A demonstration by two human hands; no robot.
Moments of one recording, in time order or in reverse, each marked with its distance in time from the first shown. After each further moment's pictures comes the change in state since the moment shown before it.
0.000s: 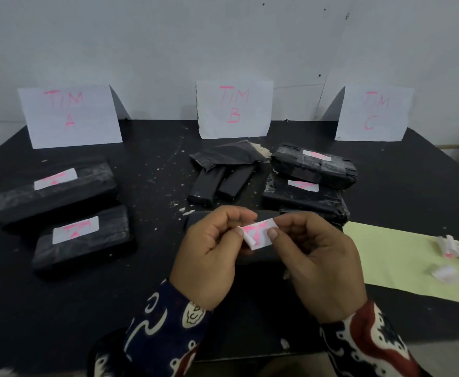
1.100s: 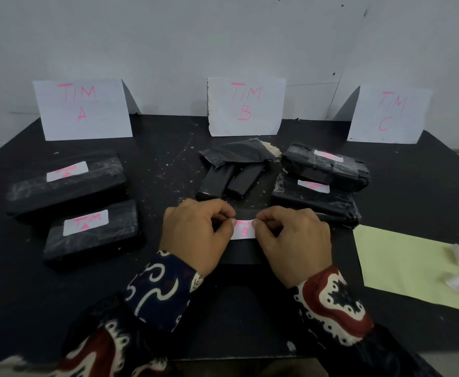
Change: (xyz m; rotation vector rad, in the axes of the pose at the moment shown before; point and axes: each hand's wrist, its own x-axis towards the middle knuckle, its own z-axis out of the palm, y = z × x) left_hand 0.031 -0.019 -0.032 0.873 0.169 0.170; right_hand 0.028 0.014 0.040 -0.606 -0.038 -0.071
